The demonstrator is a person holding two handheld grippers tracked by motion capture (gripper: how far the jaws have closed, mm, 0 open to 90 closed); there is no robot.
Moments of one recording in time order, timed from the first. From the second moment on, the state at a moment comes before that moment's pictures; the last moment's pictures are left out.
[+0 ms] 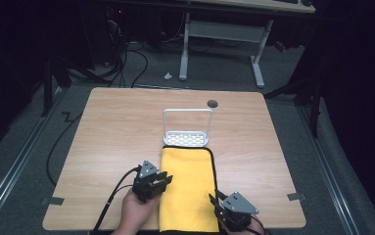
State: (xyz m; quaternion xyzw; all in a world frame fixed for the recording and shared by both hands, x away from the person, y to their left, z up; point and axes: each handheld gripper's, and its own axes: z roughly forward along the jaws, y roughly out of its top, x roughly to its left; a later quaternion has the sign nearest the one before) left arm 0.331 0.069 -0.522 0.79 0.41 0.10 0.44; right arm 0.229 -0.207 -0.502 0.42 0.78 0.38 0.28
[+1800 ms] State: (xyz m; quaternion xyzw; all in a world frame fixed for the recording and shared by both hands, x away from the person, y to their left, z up) left arm 0.386 0.097 -0.535 0.77 0.48 0.06 0.43; right arm 0.284 -0.195 -0.524 0.43 0.80 0.36 0.21
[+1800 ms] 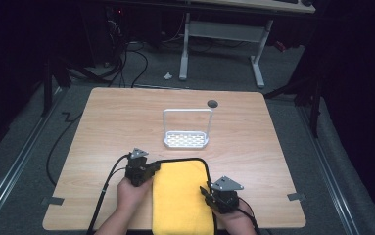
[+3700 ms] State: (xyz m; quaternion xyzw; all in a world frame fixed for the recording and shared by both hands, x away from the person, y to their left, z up) left arm 0.372 0.092 -0.494 0.74 0.43 0.12 0.50; right arm 0.335 -0.184 -0.490 0.44 0.75 0.44 0.23
